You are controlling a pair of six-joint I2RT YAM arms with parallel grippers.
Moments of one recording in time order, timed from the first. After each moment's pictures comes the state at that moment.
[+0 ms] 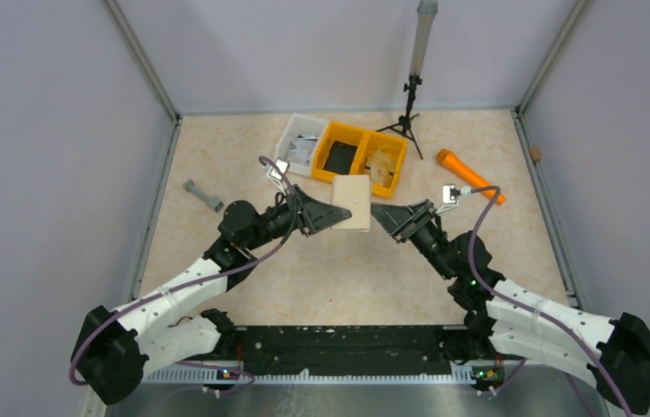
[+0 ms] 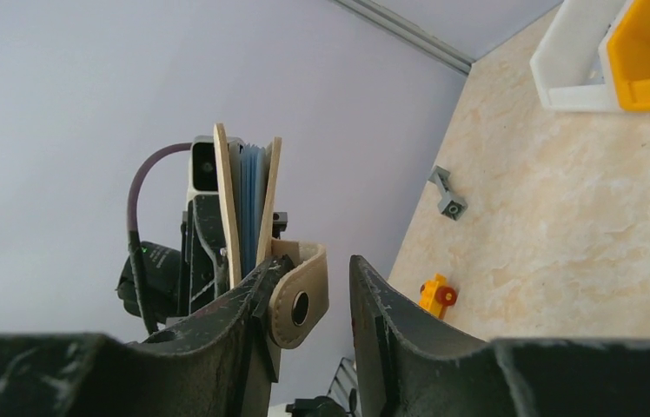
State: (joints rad) left arm -0.68 1.00 0.59 0.59 0.48 -1.23; right arm 0.86 0.81 0.35 0.70 0.17 1.10
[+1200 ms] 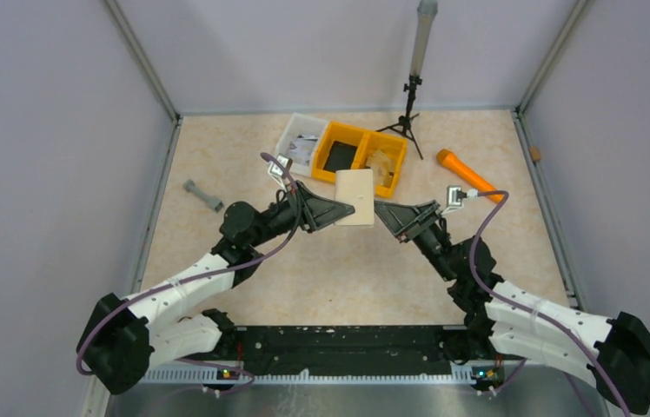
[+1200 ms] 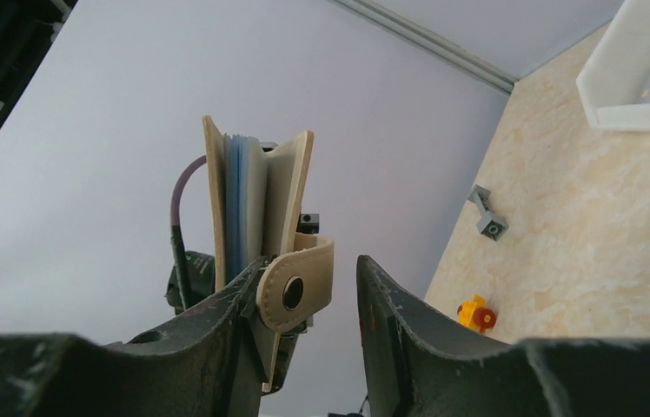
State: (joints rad) left arm -0.68 1.07 0.58 0.80 0.51 -1.31; right arm 0.86 0.80 0.31 0.83 0.19 1.14
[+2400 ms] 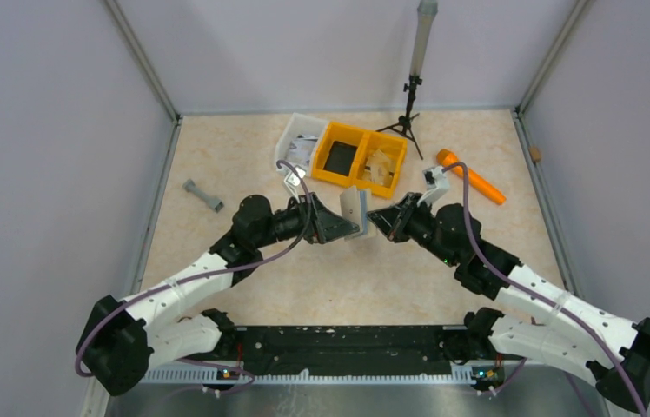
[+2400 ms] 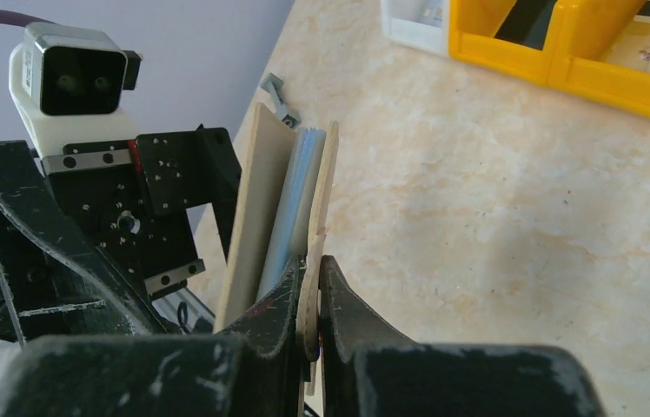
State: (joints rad) left arm -0.67 1.07 0.60 0.43 0.54 -0.98; right arm 0.86 0.83 0.68 0.00 0.13 0.76
